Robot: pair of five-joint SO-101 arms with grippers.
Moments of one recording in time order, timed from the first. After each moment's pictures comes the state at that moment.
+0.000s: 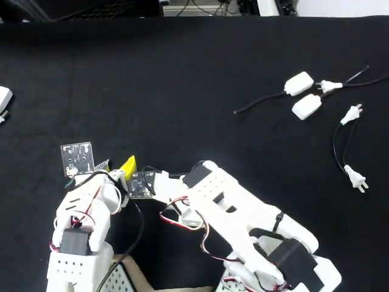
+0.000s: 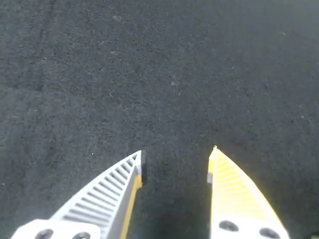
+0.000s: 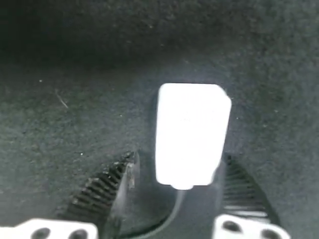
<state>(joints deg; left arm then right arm) 1.2 -103.6 96.5 49.7 14.3 -40.0 -17.5 55.6 61.1 41.3</state>
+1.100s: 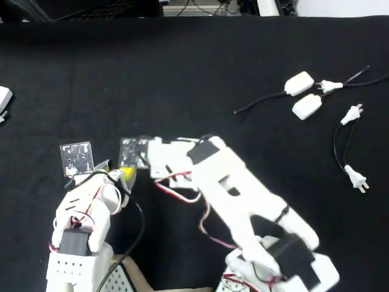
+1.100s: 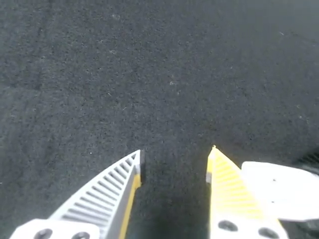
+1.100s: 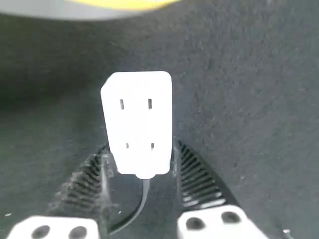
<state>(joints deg) 1.2 -103.6 96.5 49.7 14.3 -32.6 -12.8 41.3 52.2 52.3</state>
